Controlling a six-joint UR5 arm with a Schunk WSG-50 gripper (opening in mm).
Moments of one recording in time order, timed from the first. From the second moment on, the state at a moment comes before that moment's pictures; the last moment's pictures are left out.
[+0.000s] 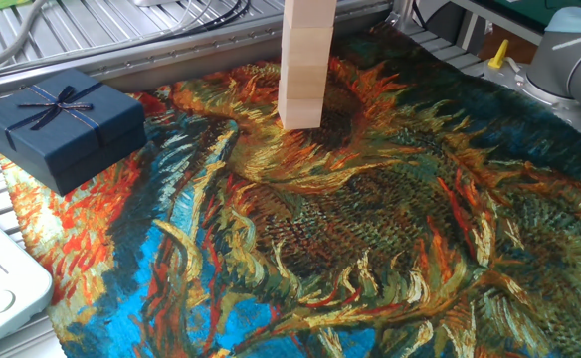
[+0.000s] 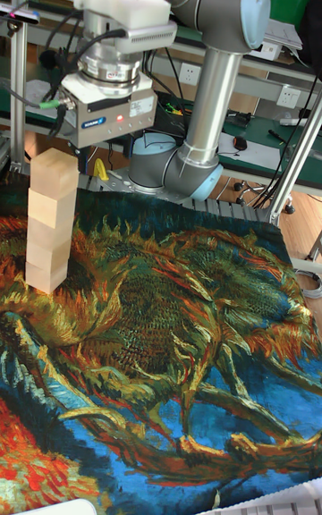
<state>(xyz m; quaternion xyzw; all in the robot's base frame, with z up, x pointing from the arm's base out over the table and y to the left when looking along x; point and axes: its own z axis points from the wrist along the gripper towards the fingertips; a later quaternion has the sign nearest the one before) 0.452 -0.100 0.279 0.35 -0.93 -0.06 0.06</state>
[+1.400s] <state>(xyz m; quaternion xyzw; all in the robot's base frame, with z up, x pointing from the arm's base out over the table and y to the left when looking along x) 0.460 -0.127 0.269 0.37 -0.93 -0.01 0.04</state>
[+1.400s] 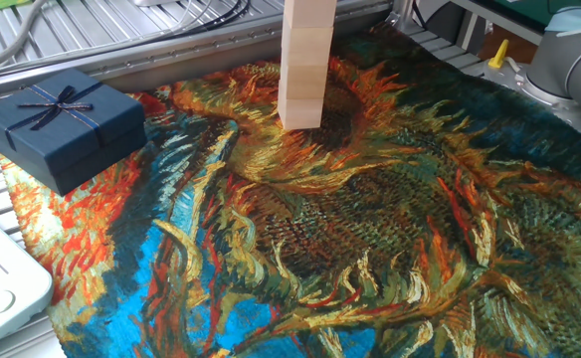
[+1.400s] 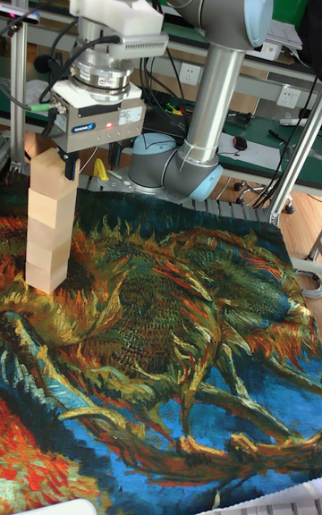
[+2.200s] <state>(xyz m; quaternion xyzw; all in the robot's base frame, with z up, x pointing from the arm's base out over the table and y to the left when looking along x) 0.464 -0.137 0.271 0.39 -0.92 0.00 0.04</state>
